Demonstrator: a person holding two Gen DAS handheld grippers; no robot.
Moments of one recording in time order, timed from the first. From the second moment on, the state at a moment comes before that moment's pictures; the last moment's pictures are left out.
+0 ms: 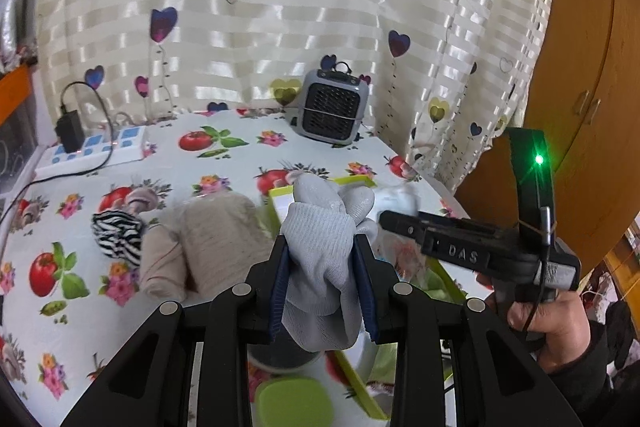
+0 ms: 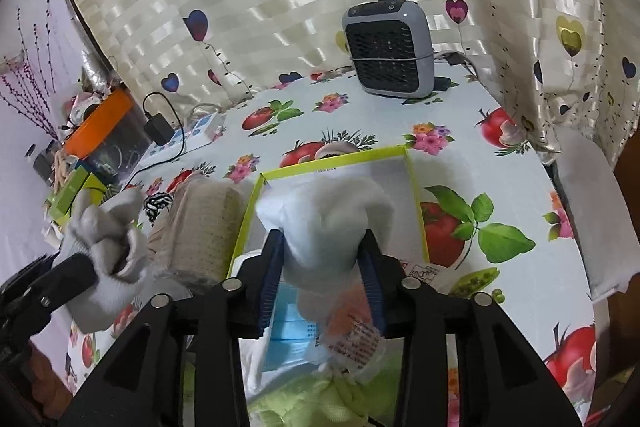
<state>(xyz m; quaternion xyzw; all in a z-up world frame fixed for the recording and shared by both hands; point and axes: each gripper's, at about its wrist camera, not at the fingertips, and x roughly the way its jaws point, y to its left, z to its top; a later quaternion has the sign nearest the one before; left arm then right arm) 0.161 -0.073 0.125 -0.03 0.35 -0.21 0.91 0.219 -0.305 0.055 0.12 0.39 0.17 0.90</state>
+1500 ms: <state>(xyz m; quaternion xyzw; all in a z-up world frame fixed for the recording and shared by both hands) 0.177 -0.125 0.115 -0.01 0.39 -0.21 0.90 0.142 -0.333 0.083 0.15 0.34 0.18 0.91</state>
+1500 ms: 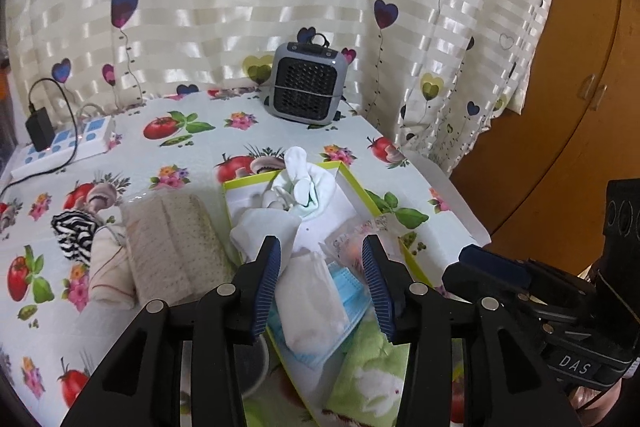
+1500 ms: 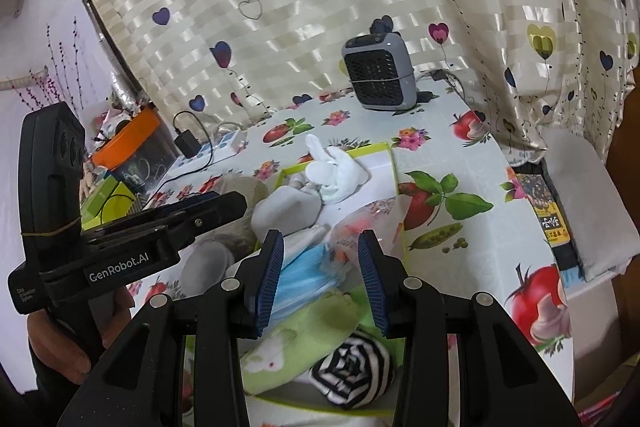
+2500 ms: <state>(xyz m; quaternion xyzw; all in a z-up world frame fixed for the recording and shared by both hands) 0.121 -0.016 0.117 -0.07 0.37 -0.14 0.92 0.103 -0.284 0.102 0.10 0.34 0.22 0.91</state>
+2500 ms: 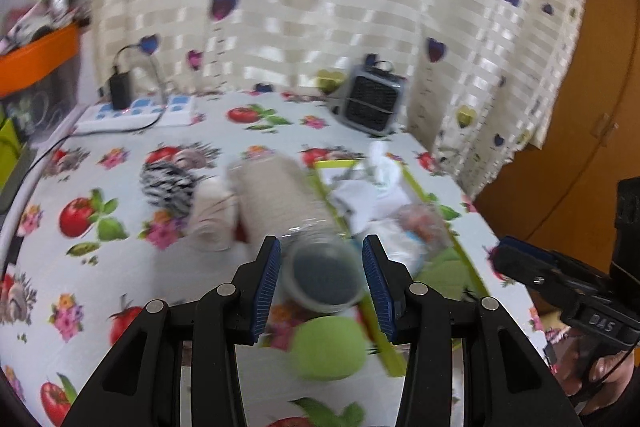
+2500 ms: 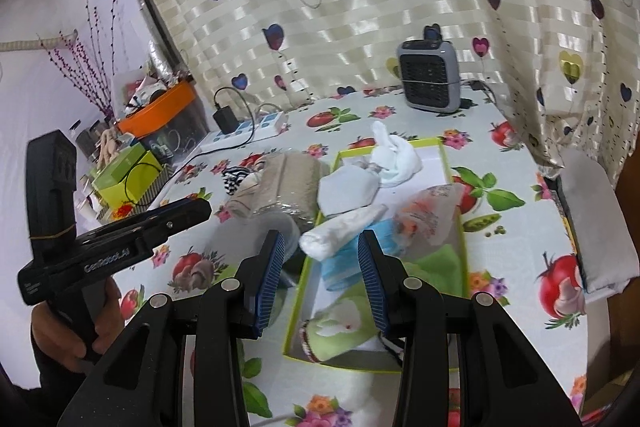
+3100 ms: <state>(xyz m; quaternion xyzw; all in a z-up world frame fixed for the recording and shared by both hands) 0.165 0.057 0.072 -0.13 0.41 -0.08 0.90 0.118 -0.243 0.095 0.07 0.36 0.25 0.90</state>
